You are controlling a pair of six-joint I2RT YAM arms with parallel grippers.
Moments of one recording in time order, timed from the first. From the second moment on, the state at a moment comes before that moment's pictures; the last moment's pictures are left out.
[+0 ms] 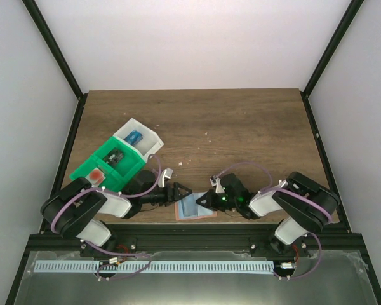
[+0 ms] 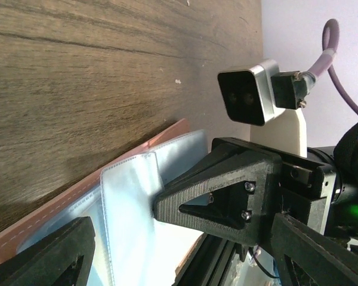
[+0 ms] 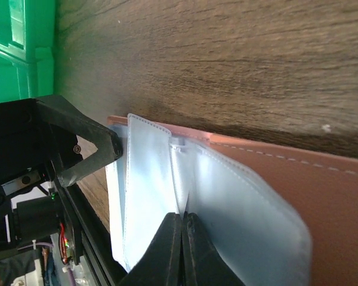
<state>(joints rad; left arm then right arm) -0.70 1.50 0.23 0.78 0.59 -1.08 0.81 1.55 0.28 0.60 -0.45 1.03</state>
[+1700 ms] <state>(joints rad) -0.57 1.42 0.35 0.42 0.66 -0.86 0.72 1.78 0.41 0.88 -0.52 1.24</state>
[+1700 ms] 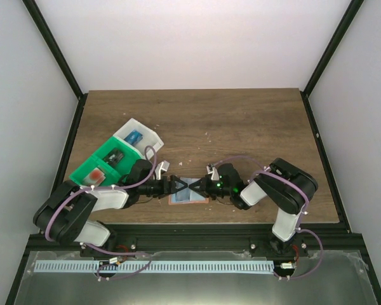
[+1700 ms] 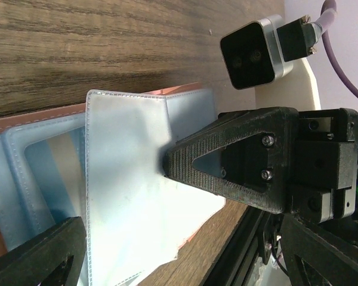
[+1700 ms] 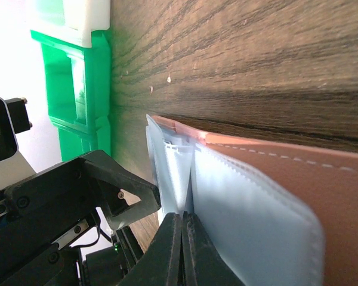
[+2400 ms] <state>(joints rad) -0.64 1.48 0.36 0.55 0.70 -0.98 0.72 1.78 0.41 0.85 -0.51 1.24</state>
